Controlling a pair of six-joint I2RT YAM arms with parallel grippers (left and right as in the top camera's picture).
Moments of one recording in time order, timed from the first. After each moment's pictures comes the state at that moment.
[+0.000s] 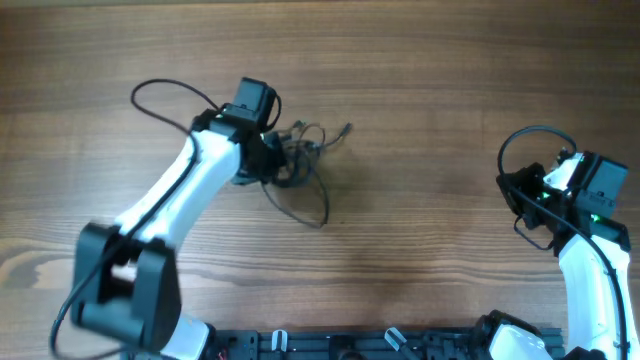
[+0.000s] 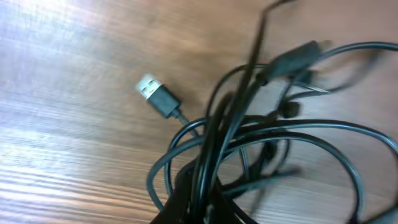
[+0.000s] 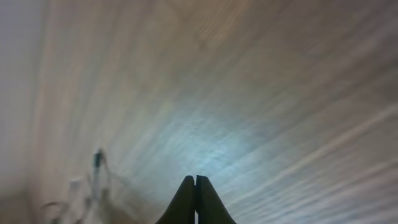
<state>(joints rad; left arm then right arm) -0.32 1.67 1.19 -0.82 0.07 -0.64 -0.43 1.18 0.64 -0.49 -0.45 0.60</state>
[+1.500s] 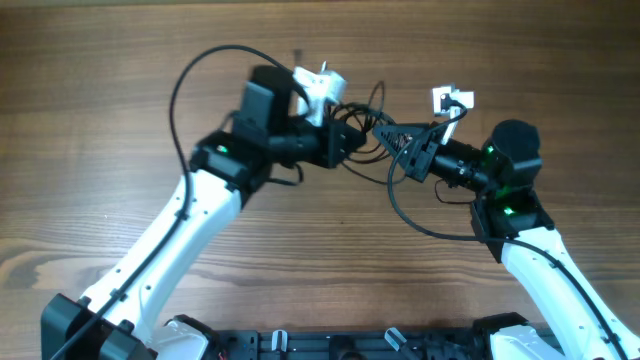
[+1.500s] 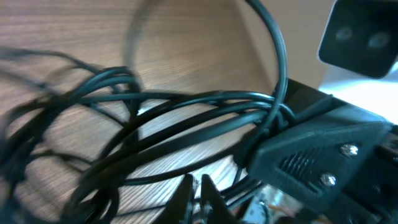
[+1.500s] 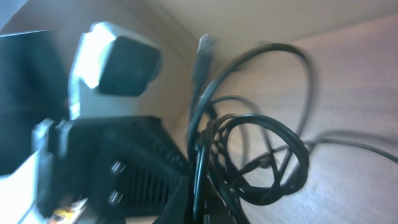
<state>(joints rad) -0.49 1.46 1.17 -0.39 0.65 -0.46 0.19 1.20 0.63 0.40 -0.87 0.69</state>
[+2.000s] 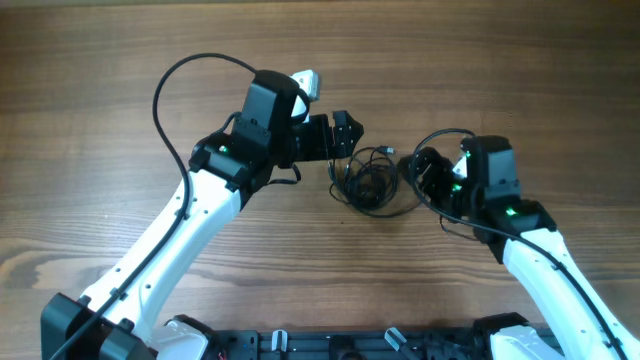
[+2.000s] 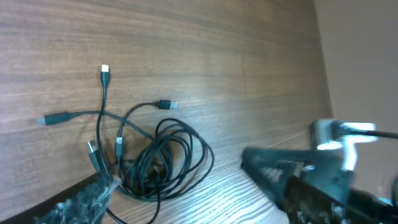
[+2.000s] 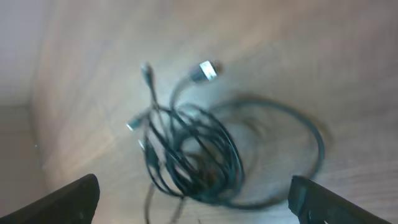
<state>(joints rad) -0.49 1.46 1.18 -0.49 0.36 -0.60 0.17 1.18 0.63 -0.33 -0.30 0.88</state>
